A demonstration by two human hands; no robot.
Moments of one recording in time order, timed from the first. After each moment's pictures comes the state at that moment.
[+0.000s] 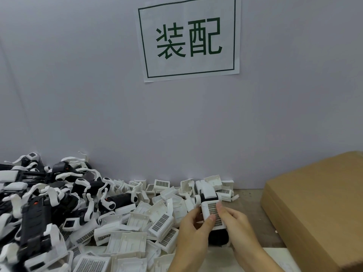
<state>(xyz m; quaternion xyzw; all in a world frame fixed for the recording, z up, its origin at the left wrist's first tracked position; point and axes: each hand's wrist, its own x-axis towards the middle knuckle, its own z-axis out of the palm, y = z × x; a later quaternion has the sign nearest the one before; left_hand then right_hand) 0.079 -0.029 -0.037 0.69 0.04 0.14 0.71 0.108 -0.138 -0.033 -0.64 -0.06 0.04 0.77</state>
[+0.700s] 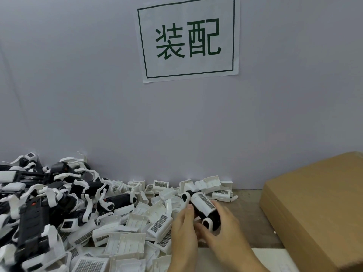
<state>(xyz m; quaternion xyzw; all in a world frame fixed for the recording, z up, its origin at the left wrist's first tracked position) 0.083 -0.028 -0.034 0.55 0.14 0.16 0.81 0.107 -0.132 -0.048 -0.83 -0.17 -0.11 0.53</state>
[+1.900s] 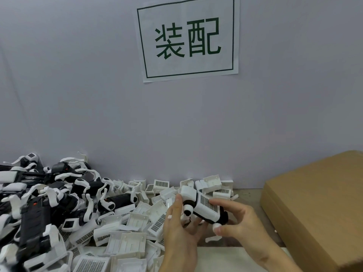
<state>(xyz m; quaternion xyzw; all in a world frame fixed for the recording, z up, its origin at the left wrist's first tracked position) 0.078 -0.021 -0.021 0.35 0.16 0.14 0.91 0.114 -0.169 -0.031 -0.69 -0.21 0.01 0.69</state>
